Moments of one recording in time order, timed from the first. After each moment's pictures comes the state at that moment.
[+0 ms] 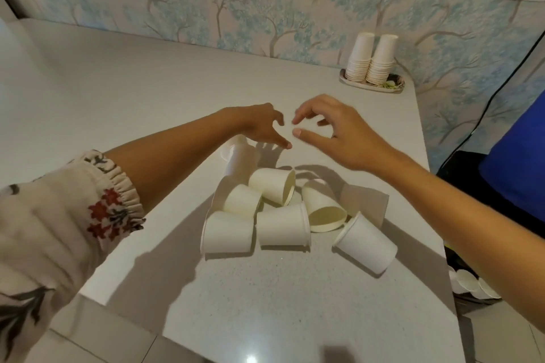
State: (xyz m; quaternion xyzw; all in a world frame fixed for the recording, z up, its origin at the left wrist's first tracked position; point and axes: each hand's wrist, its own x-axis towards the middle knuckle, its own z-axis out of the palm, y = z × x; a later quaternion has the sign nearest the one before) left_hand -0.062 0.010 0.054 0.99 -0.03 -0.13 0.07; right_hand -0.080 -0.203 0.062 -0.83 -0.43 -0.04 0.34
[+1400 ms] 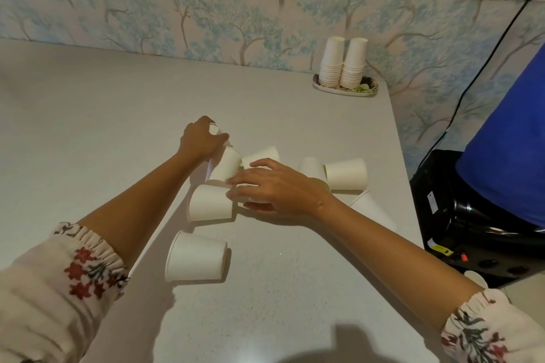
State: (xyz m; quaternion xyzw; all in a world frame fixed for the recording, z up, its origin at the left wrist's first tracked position) left_hand -0.024 0.060 -0.012 0.92 0.22 0.10 0.31; right_hand -0.042 -0.167 -0.036 -0.73 -0.67 -0.14 0.08
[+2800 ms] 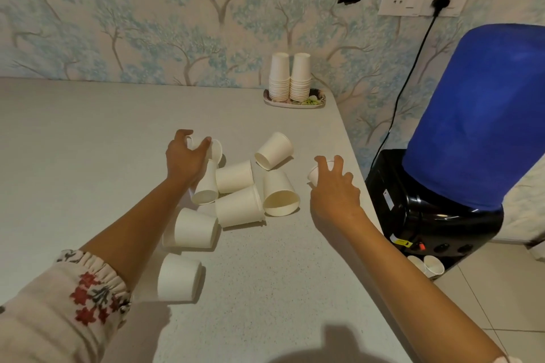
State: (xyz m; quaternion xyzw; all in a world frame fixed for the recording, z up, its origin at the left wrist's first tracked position) left_hand 0.038 0.014 -0.032 0.85 0.16 0.21 0.46; right_hand -0.023 -0.270 -0.024 -0.99 0.05 0.00 0.13
